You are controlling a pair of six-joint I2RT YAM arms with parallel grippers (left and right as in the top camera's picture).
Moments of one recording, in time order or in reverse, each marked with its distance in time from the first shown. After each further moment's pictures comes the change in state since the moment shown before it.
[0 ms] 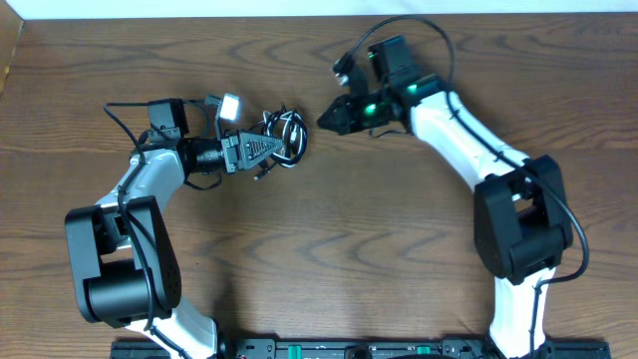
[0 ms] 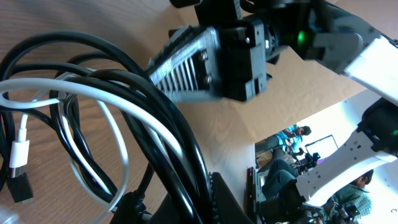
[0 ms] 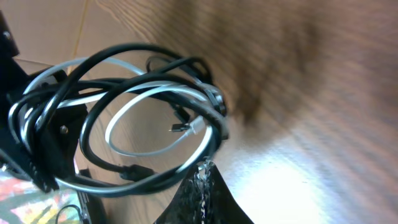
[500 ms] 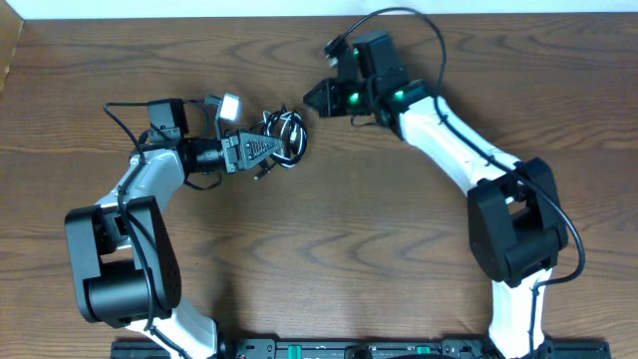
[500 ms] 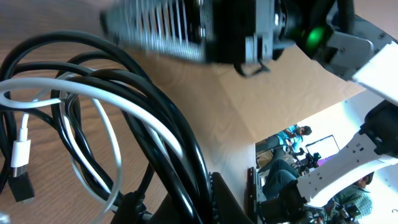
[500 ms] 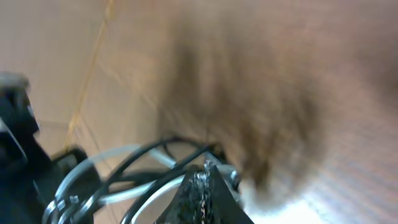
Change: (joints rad) left arm 0.000 0.000 0.000 0.000 -0.002 0.000; right arm 0.028 0.000 0.000 0.275 0.134 0.238
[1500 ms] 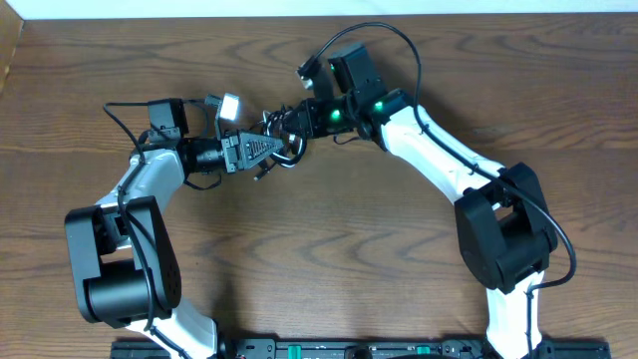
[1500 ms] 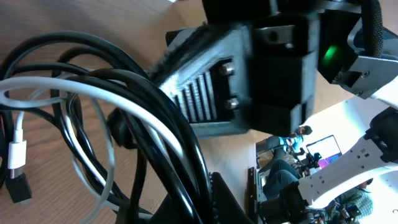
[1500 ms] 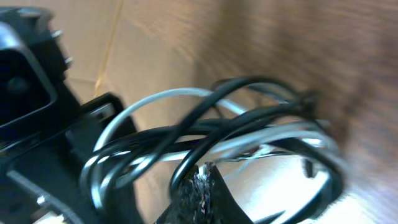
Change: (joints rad) left arm 0.000 0.000 0.000 0.000 -0.002 0.000; right arm 0.090 0.000 0.000 -0.093 -0.123 -0.019
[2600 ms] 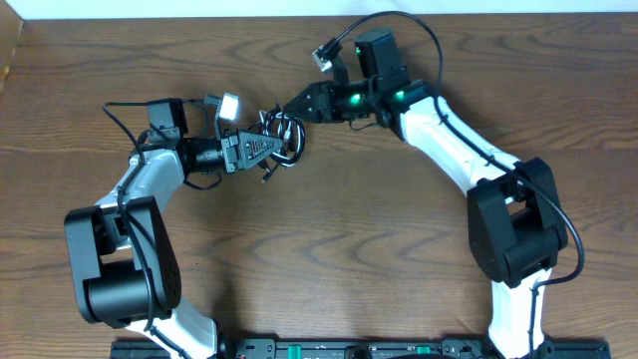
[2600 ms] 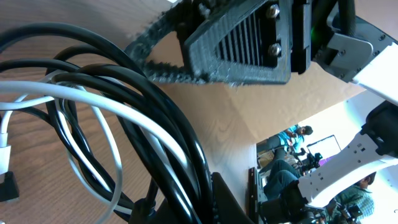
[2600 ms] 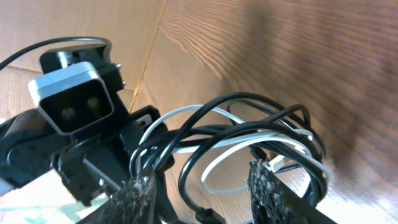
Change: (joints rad) left arm 0.002 -0.002 0.000 0.003 0.000 0.000; right arm -0.081 0.000 -0.005 0.099 -0.160 0.061
